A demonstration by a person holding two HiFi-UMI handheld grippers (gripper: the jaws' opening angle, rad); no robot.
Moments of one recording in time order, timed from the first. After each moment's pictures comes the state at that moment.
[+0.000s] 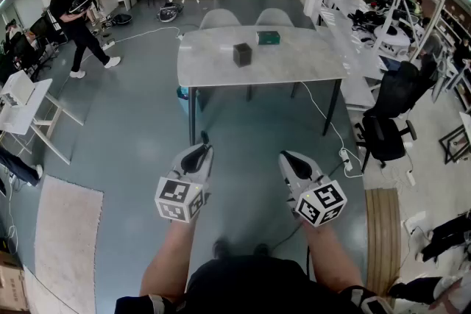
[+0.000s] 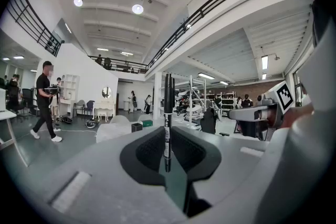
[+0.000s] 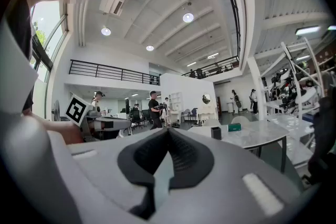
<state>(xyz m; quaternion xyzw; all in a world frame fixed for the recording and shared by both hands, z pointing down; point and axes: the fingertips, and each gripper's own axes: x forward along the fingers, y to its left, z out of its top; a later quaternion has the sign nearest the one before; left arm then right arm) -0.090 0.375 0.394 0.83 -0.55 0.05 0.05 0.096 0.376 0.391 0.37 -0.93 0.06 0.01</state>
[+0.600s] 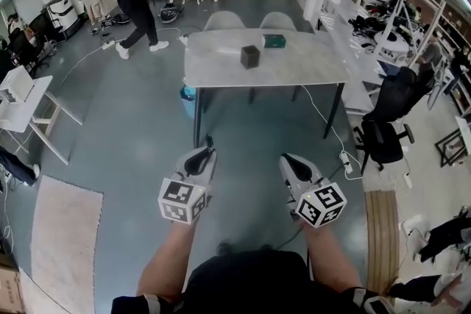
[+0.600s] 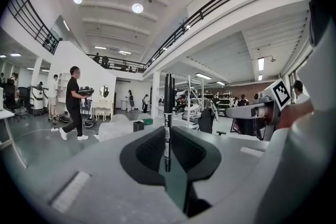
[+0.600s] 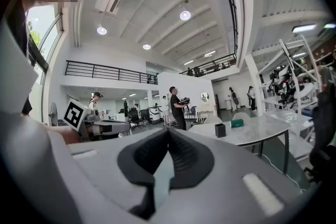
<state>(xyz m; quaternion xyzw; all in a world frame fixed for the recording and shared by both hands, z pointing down) -0.156 0.393 0.402 0.84 -0.53 0.05 0.05 0.026 0.392 0.394 0.38 -0.92 0.08 0.01</state>
